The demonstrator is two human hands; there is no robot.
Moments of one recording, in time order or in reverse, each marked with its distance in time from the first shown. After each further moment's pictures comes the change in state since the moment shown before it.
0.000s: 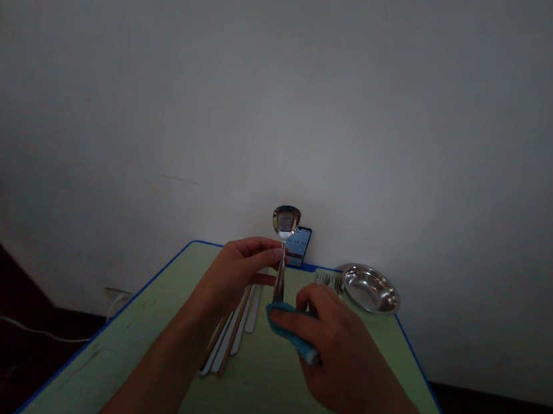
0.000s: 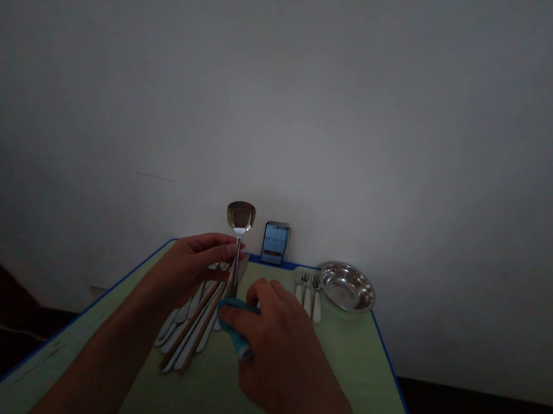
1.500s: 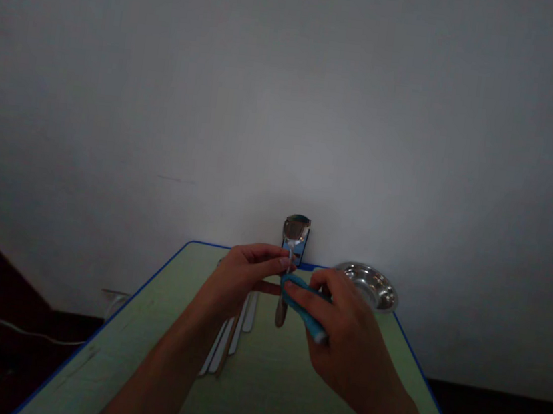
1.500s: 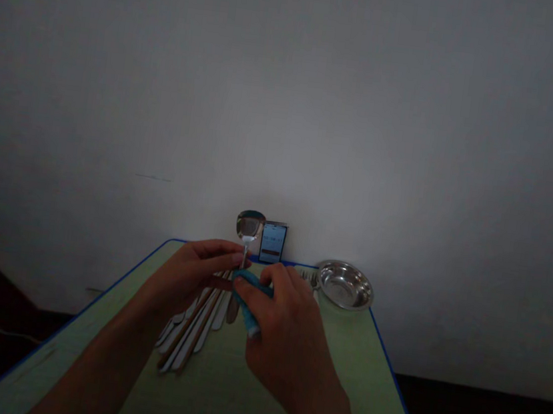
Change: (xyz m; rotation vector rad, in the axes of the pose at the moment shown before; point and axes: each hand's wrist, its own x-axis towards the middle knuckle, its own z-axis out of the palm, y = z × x) left_hand -0.008 0.002 0.004 -0.018 -0.057 -0.129; right_hand 0.004 0.001 0.001 -0.073 0.224 0.026
